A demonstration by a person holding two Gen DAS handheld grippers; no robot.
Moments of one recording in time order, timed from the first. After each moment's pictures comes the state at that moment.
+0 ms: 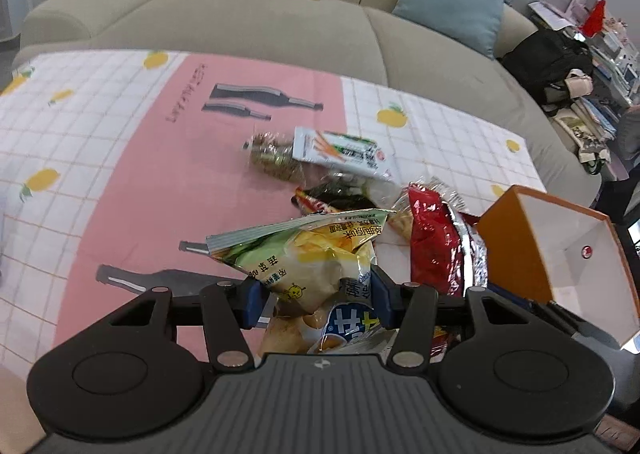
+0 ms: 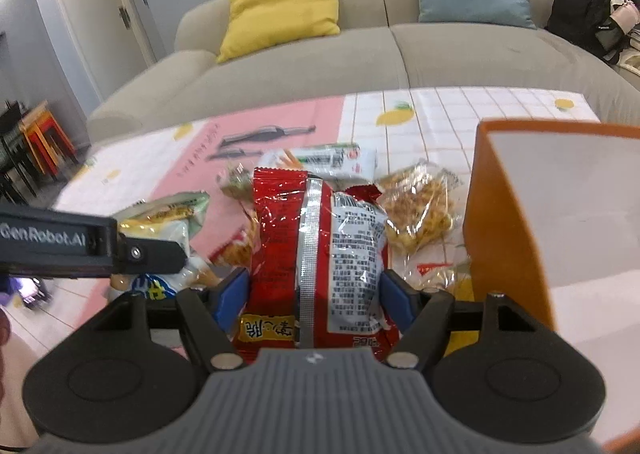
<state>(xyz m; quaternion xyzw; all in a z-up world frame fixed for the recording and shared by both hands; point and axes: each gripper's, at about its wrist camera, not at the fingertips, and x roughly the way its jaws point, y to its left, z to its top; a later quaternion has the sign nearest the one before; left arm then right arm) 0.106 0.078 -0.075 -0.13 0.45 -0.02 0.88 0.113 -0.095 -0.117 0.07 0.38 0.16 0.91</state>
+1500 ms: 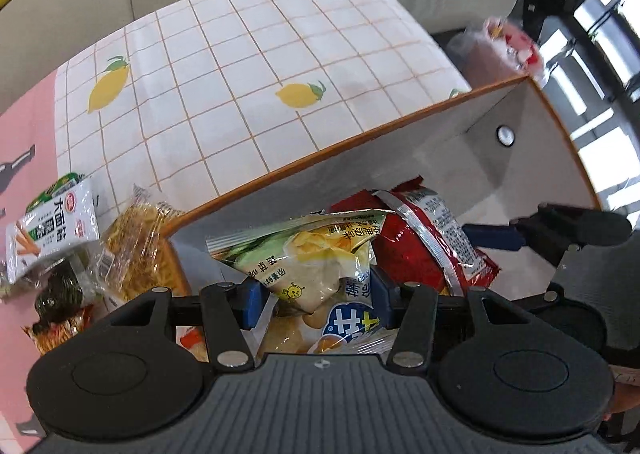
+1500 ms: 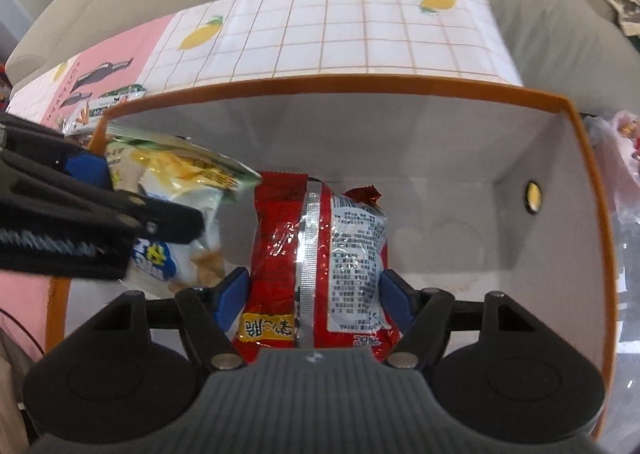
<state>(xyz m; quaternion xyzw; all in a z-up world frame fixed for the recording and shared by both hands) 0.261 -0.201 -0.110 0.09 0.62 -0.19 0.76 0.235 -0.319 -0.148 0.01 0.59 0.12 0.80</state>
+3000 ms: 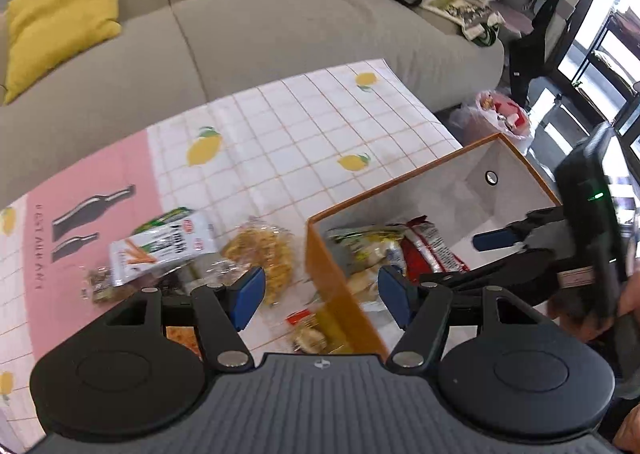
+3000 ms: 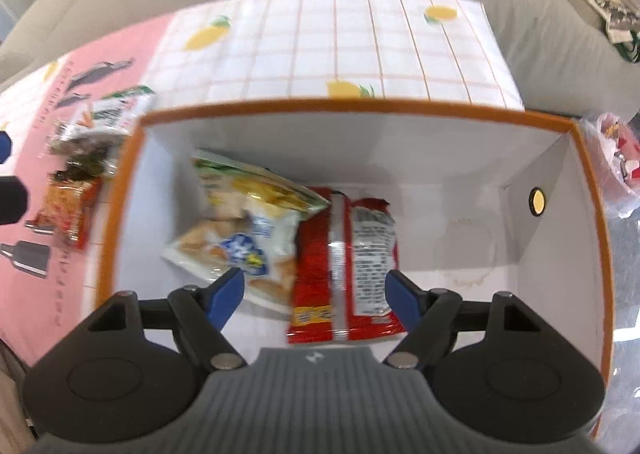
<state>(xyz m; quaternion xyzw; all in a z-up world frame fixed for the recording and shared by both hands) 0.196 -0.098 -0.009 0.07 0.49 -0.19 0.85 0.217 -0.278 -0.103 0.00 0.58 0.08 0.81</state>
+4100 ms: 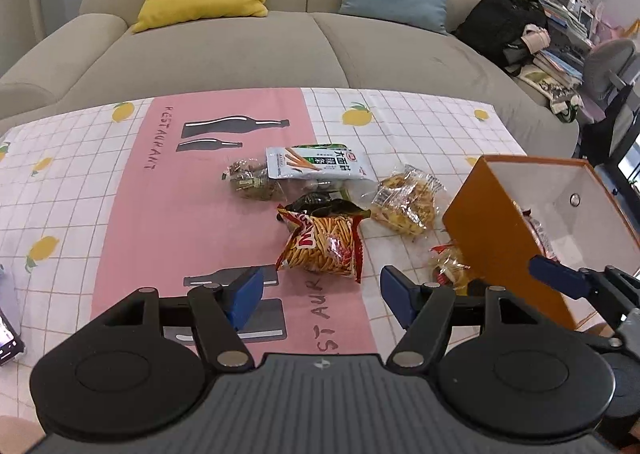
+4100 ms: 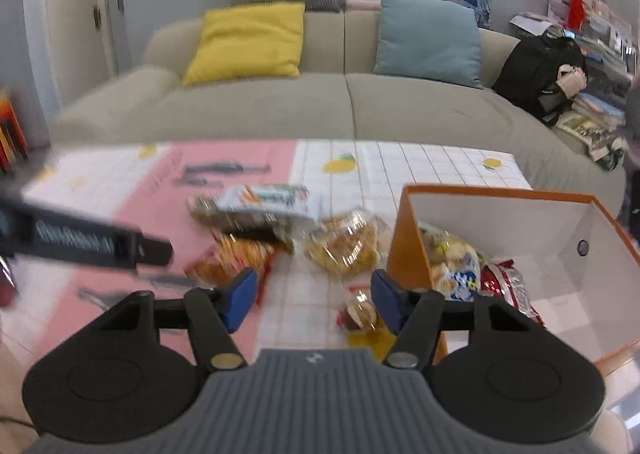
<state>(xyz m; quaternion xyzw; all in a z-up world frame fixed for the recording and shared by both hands) 0.101 0.067 -0.066 -0.03 0.43 -0.08 0.90 0.068 -0.085 -0.083 -0.04 0.35 0.07 0.93</state>
